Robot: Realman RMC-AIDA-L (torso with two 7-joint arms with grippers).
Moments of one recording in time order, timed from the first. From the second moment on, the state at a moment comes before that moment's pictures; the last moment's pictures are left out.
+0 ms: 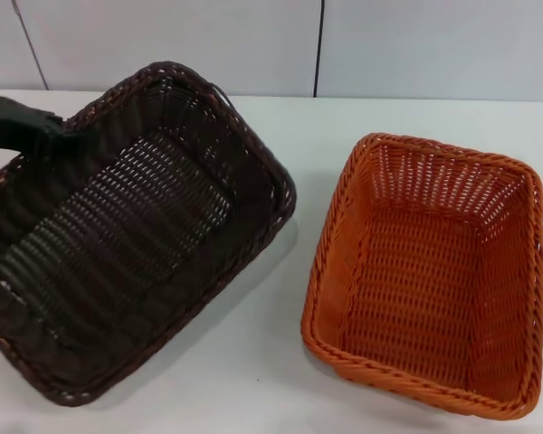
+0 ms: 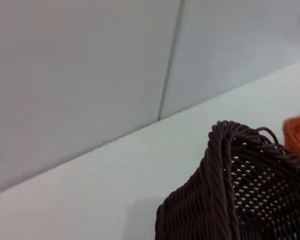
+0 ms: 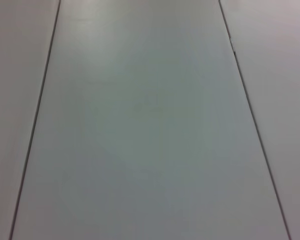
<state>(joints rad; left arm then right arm) -0.53 -1.99 -2.33 -1.26 2.27 -1.46 1.02 0.40 2.08 0.91 0.54 -2.12 -1.52 -0.23</state>
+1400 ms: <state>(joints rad) -0.85 -1.85 -2.24 -0.95 2.29 -1.77 1.61 0.28 2.09 0.89 0.58 -2.08 -1.58 -0.25</state>
